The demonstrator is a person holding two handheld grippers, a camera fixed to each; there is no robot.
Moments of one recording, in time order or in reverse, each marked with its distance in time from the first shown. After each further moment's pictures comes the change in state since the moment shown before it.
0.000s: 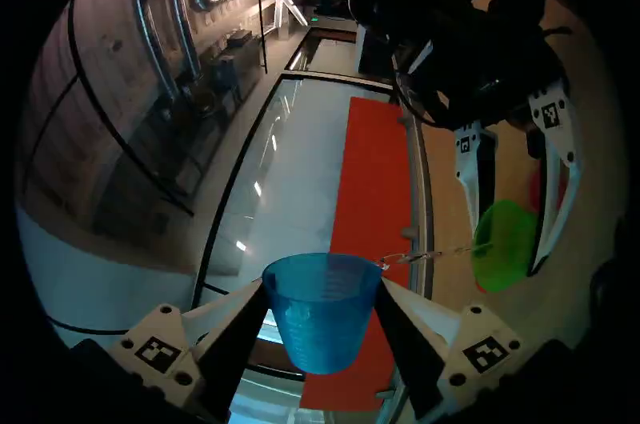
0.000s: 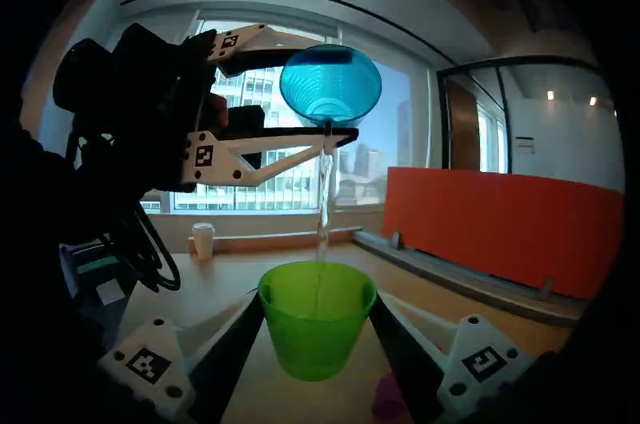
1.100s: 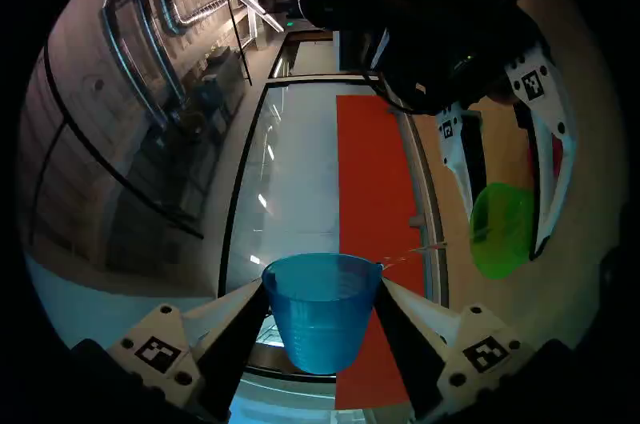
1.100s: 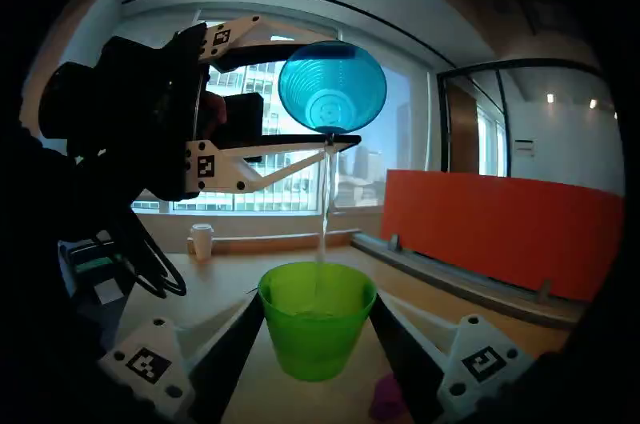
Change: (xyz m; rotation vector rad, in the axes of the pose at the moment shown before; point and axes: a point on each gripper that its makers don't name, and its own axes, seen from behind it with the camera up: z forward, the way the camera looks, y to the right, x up) left arm 0.013 0.004 0.000 0.008 0.008 0.168; right arm 0.003 0.001 -0.001 -0.005 0.007 -0.008
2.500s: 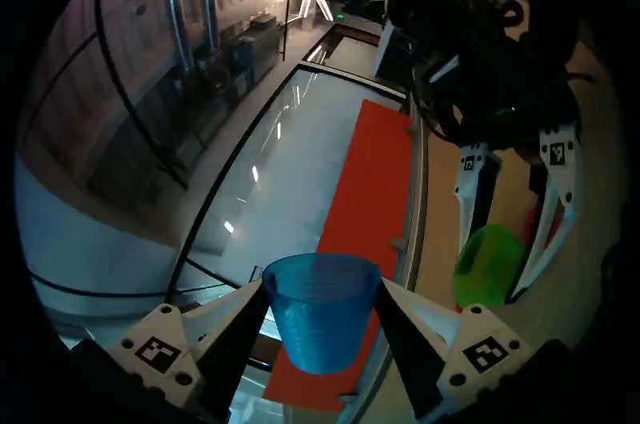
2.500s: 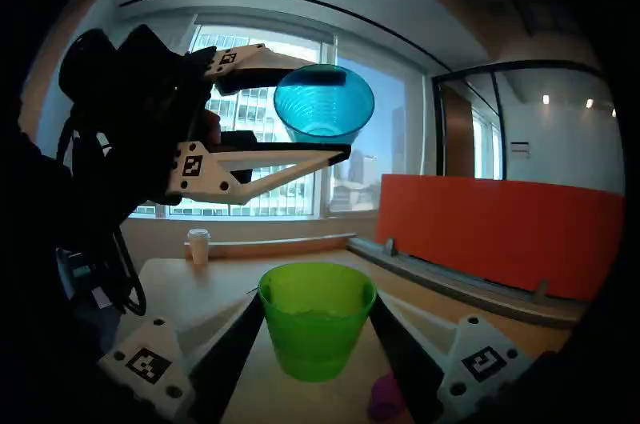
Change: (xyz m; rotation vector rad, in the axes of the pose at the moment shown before) left arm -0.009 0.010 0.007 -0.017 -0.031 -0.375; right arm 0.005 0.004 -0.004 -0.021 0.020 0.004
